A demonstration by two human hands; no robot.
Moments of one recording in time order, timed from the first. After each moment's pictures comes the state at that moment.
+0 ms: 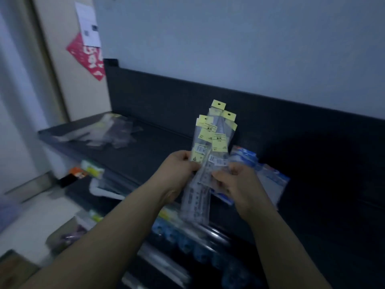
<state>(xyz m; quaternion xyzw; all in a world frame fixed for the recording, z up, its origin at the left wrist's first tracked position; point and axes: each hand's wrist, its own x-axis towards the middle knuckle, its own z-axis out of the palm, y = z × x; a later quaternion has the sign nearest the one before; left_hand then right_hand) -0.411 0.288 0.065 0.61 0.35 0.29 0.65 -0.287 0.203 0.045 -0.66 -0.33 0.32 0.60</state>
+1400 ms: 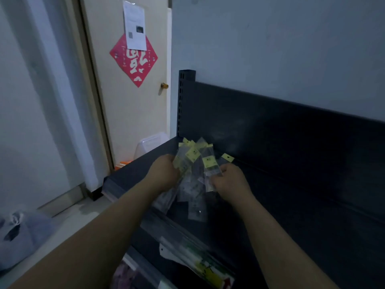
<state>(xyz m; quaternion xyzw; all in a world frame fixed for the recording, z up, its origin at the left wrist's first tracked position) -0.587 0.701 0.024 0.78 0.50 0.22 0.31 -0.439 0.606 0.025 -0.79 -0.43 0.22 0.38</state>
